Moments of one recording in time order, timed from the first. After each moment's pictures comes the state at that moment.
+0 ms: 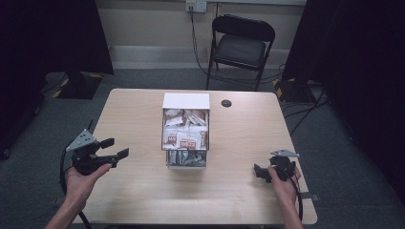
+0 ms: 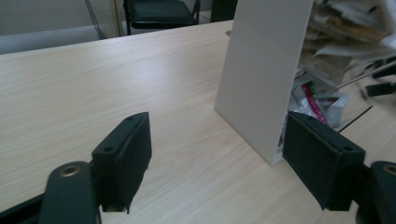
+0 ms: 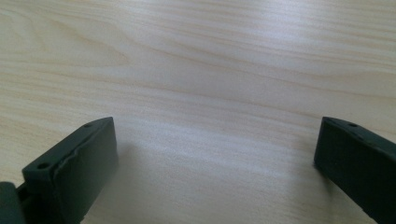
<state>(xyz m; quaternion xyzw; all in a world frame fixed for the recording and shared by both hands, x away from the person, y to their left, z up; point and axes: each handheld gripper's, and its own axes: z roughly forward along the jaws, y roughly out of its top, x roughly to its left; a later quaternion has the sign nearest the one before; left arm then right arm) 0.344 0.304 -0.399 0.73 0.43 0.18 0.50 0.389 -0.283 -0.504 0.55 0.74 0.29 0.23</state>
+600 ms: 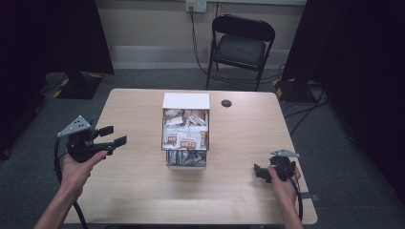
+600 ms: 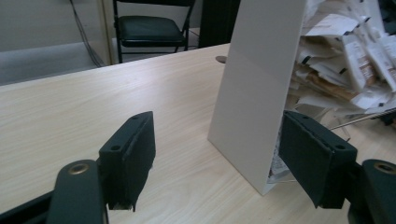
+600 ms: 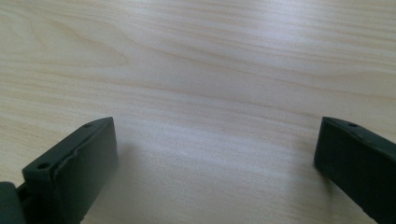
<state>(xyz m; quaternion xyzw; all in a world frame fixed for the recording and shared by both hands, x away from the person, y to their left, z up) 0.362 0.309 -0.367 0.72 0.41 0.18 0.52 0.389 -0.283 -0.504 0.56 0.74 0.29 0.23</state>
